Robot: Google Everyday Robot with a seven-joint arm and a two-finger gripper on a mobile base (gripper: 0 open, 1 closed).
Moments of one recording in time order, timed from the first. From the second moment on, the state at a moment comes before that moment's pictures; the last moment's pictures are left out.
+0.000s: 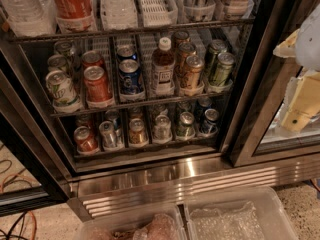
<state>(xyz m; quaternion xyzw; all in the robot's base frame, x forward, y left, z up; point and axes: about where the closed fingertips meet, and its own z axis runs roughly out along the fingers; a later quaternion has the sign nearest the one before) 0.438 -0.217 0.976 -0.60 0.78 -0.03 0.16</state>
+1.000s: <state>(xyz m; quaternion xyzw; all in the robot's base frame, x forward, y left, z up) 0.435 -0.199 0.952 -0.60 0.78 0.01 0.17</state>
